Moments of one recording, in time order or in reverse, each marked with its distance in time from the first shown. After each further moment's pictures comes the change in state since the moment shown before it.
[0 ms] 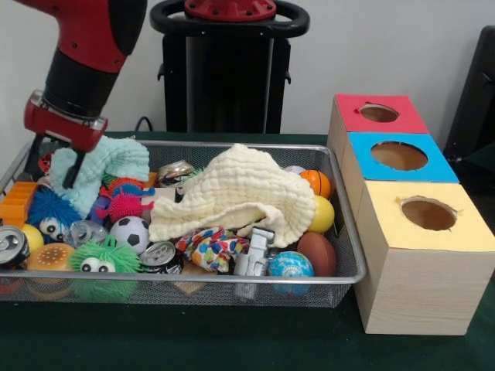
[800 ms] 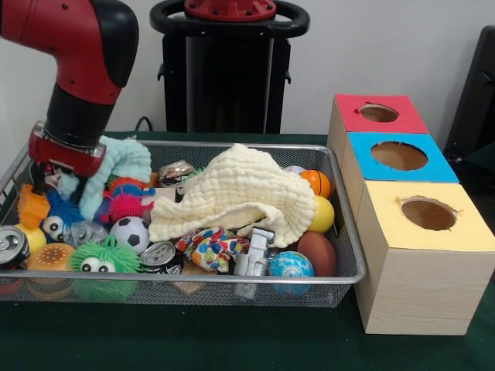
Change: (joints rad) arm -0.010 0.150 -0.038 -0.051 0.000 -0.098 0.000
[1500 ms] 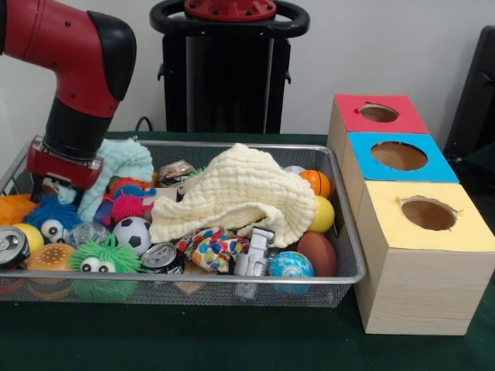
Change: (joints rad) arm 0.034 0.079 -0.079 -0.049 0.001 -0.121 0.000
